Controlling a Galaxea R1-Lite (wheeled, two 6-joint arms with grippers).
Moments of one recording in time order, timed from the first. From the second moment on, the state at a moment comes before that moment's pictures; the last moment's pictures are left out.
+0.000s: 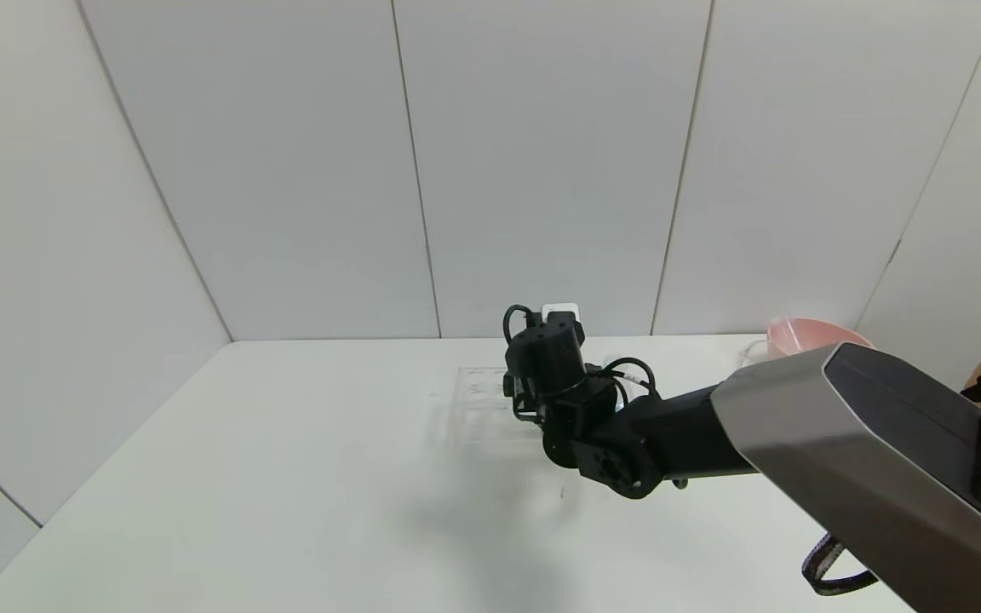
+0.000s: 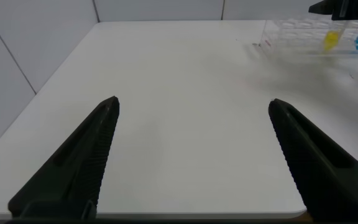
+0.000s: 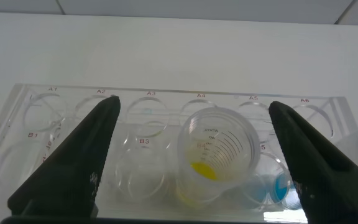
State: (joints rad) left arm 0.00 0.00 0.00 0.02 0.00 -0.02; right arm 0.72 2.43 -1.63 -0.40 -0.65 0.28
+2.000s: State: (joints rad) left arm 0.00 0.00 0.00 0.02 0.00 -0.02; right arm 0.73 2.39 -1.59 -0.40 -0.65 0.29
